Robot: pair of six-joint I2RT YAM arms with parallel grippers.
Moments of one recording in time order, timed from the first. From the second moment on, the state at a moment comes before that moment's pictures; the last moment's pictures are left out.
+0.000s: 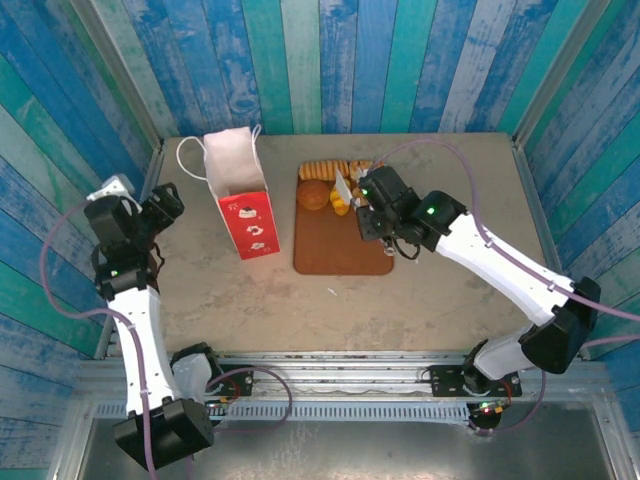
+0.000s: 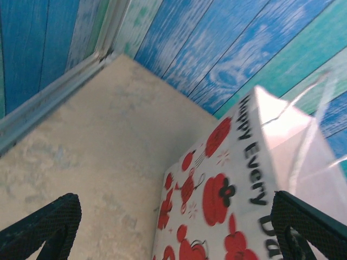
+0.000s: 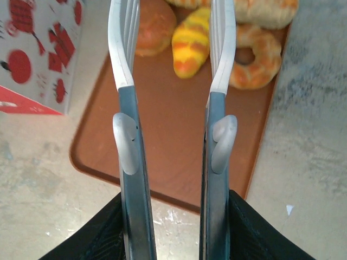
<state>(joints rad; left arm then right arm) 0.40 0.87 0.88 -0.42 0.26 -0.45 0.79 1.47 1.43 -0.91 0.25 0.46</state>
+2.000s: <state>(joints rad) 0.40 0.90 0.81 -0.32 0.29 -0.51 0.73 1.98 1.64 -0.89 0.25 0.48</state>
